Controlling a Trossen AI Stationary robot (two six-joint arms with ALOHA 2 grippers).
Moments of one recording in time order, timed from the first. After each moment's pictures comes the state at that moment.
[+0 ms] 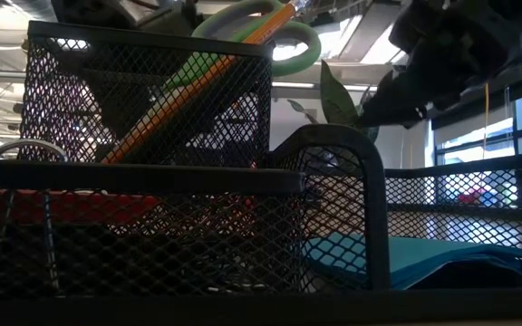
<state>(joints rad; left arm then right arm) -0.21 1.77 0.80 -0.27 -0.44 -0.28 0.30 1.28 0.46 0.35 0.31 0.27</state>
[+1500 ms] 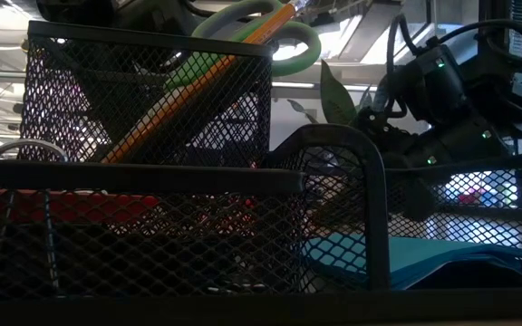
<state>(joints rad) -0.27 1.77 0.80 -0.19 -0.37 -0.20 0.18 1.95 0.47 0.94 0.29 0.13</state>
